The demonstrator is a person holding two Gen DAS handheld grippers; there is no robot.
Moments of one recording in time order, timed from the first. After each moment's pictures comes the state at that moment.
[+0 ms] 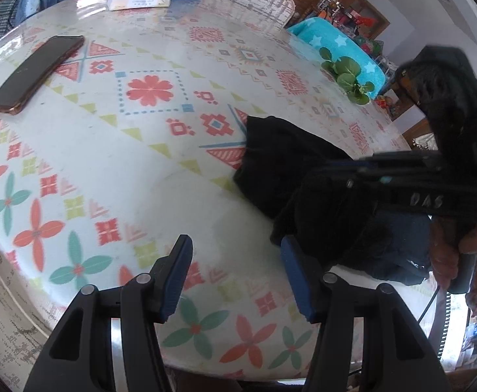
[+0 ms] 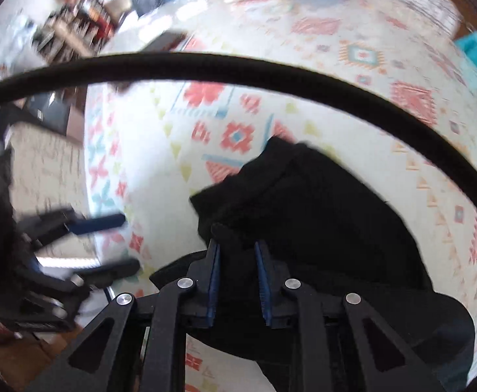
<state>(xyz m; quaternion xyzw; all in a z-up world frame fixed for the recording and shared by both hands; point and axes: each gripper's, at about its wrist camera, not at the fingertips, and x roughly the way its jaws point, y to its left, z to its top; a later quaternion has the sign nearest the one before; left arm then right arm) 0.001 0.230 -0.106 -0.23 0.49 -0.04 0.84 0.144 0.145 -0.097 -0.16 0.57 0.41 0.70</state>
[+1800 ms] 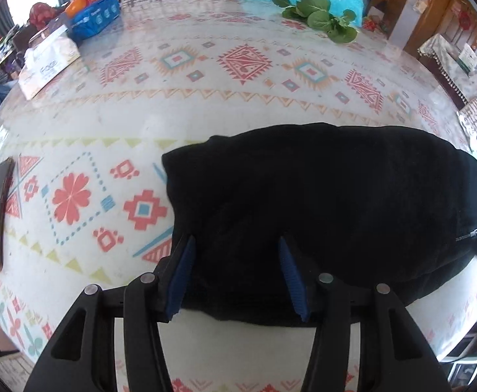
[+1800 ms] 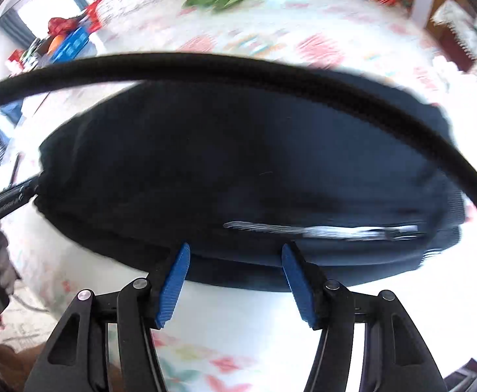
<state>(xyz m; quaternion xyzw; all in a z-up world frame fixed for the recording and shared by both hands) 0.105 0.162 -0.108 -0.01 0.54 -0.05 0.84 0.055 -0.140 -0.106 0.07 0.57 0.04 0.82</state>
